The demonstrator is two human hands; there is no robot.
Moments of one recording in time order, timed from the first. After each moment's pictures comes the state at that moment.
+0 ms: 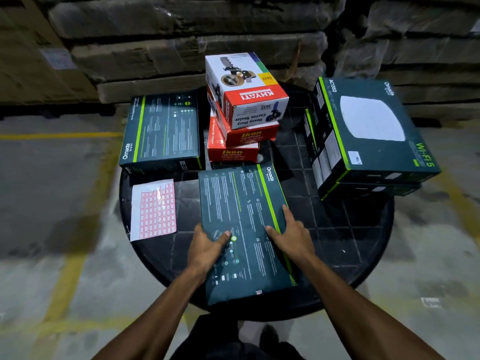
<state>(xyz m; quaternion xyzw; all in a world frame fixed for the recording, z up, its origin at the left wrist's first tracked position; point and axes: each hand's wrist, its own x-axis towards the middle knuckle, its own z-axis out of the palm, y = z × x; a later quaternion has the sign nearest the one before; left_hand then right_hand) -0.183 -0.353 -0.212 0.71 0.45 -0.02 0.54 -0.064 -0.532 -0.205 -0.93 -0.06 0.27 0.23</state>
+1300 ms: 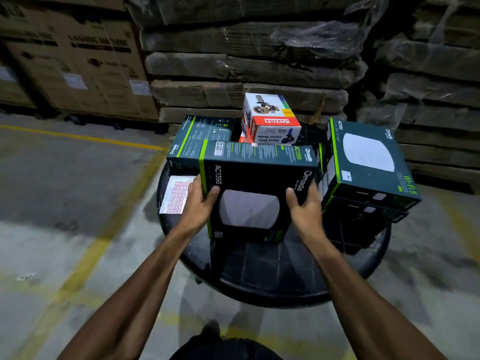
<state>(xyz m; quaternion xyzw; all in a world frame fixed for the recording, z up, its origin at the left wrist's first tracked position) -0.230 -0.366 -0.111 0.78 0.26 0.27 0.50 -0.092 -0.564 -0.098 -0.80 -0.16 0.09 0.58</state>
